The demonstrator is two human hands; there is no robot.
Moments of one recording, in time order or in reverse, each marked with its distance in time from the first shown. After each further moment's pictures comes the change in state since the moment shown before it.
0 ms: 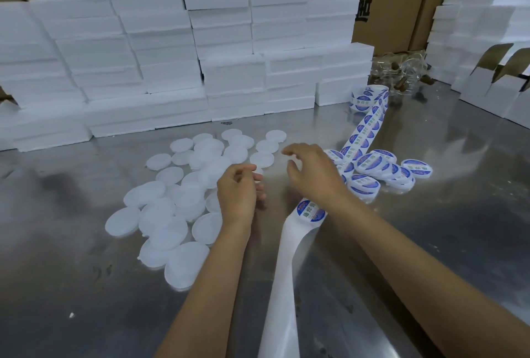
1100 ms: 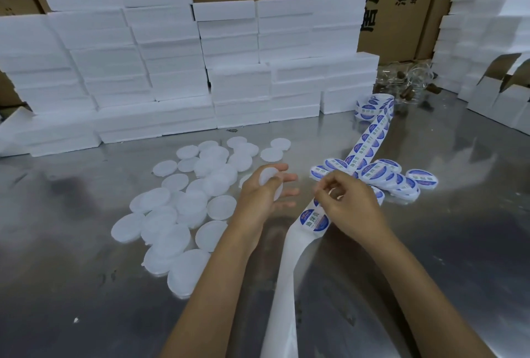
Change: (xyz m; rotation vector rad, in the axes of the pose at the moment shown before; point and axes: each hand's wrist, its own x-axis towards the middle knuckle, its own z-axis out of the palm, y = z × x) left_hand -0.021 0.028 0.002 -0.018 -0.436 -0.033; right_hand -0.053 0.007 -0.036 0.244 0.059 0.201
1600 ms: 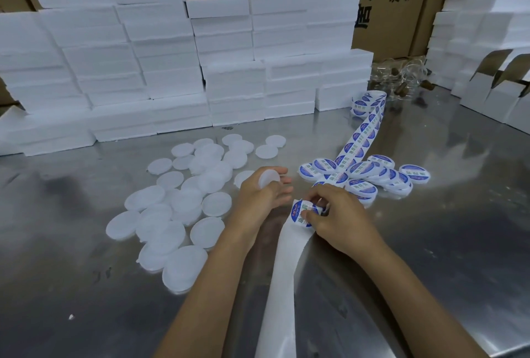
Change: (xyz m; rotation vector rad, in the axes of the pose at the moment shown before) left_hand -0.003 -0.008 0.005 0.076 0.019 -0.025; right_hand -0.019 0.007 0.003 -0.202 -0.144 -0.097
